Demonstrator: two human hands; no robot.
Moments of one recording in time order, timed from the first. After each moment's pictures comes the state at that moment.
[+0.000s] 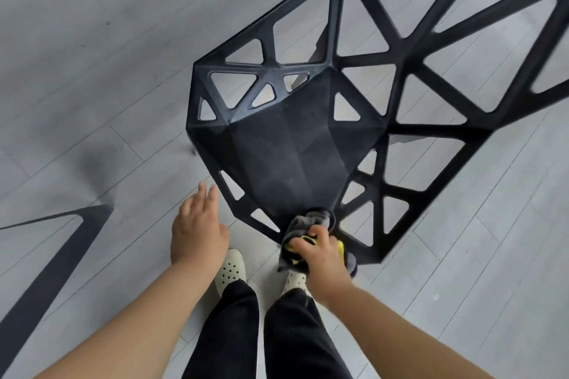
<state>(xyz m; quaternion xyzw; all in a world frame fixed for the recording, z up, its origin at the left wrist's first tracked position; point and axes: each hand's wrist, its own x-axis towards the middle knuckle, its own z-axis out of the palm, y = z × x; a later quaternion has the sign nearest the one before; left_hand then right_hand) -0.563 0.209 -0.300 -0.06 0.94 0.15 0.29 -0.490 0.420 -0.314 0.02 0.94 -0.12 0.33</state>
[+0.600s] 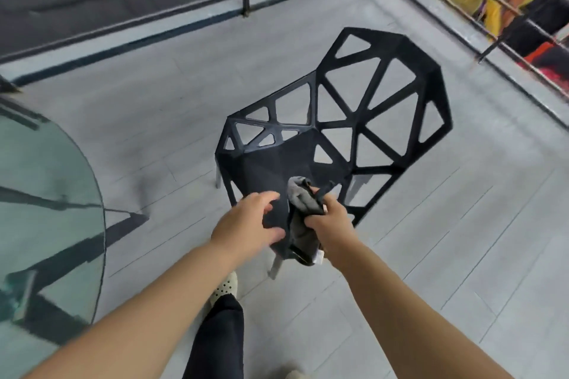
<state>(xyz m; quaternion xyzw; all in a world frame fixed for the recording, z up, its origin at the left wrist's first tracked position) -0.468 0.297 -0.073 -0.01 0.91 0.36 0.22 -0.478 0.463 -0.077 0.23 0.75 -0.59 0.21</state>
